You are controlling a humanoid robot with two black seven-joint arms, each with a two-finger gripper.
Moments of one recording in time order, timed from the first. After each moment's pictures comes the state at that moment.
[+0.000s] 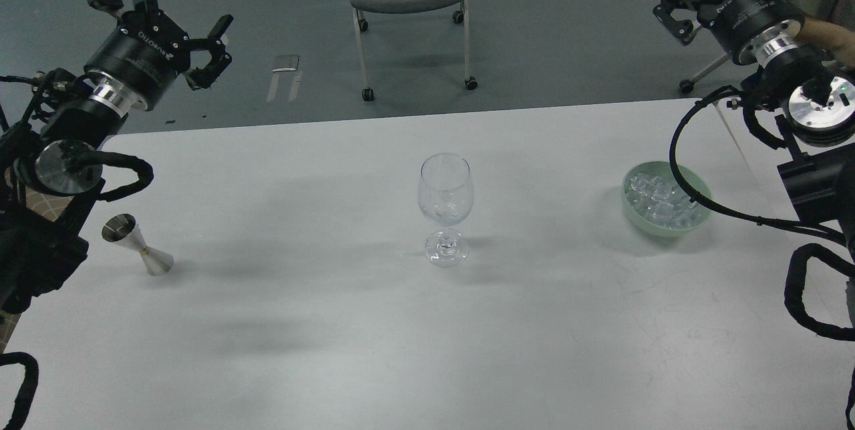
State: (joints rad) left arm -0.74 0.57 -0.99 -0.94 0.15 -0.45 -0.10; right arm 0.88 -0.23 1.46 0.51 -0.21 0.48 -0.15
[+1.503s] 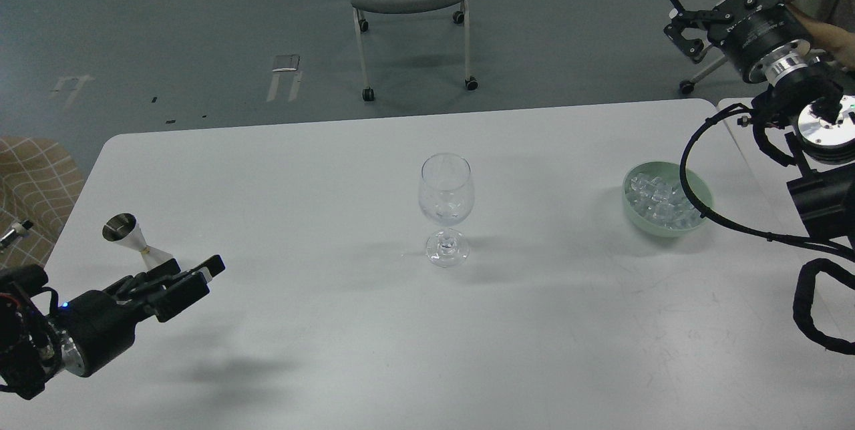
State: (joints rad) left arm 0.19 1.10 -0.98 -1.67 1.55 0.11 -0.23; right arm 0.84 -0.25 1.47 0.52 -0.21 0.48 -0.15
